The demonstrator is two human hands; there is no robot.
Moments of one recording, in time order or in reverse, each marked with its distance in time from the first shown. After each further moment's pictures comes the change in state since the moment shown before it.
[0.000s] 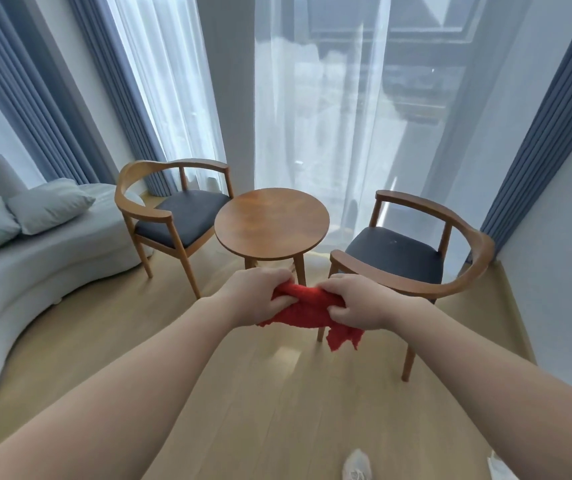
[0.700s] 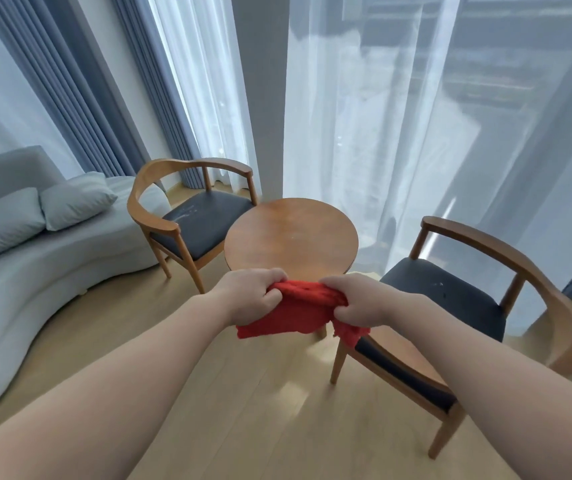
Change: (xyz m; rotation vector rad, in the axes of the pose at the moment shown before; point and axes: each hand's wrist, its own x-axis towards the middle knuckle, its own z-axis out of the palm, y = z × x) left_hand 0.222 -0.082 -0.007 -0.072 -0.131 -0.309; right_hand 0.209 0.170 -0.095 0.095 -0.198 -0.052
